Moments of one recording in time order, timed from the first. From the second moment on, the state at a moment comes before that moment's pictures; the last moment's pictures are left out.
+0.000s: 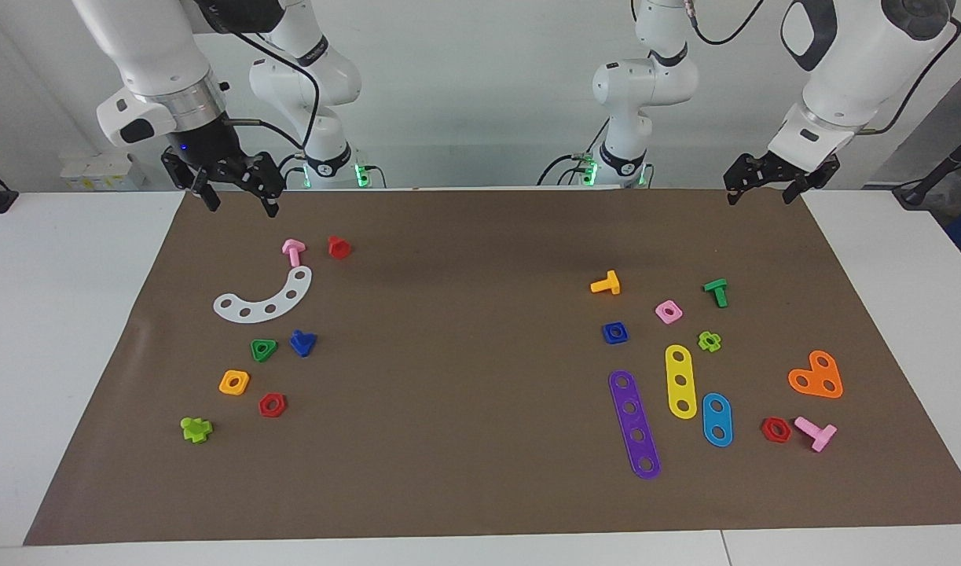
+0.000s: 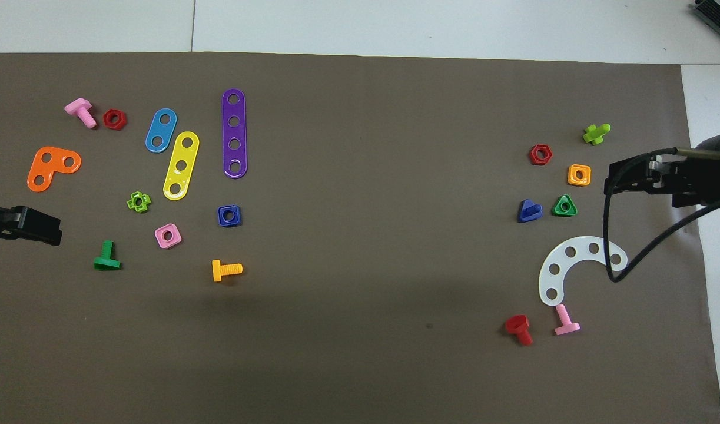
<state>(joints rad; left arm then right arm) 0.00 -0.08 -0.01 -1.71 0.05 1.55 0.08 -0.02 -0.03 0.07 -1.58 0.01 1.57 0.24</state>
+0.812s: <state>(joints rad) 0.00 -0.08 0.00 -1.71 0.00 1.56 0.08 -0.01 -0.03 0.07 -1.60 -0.01 1.57 0.22</state>
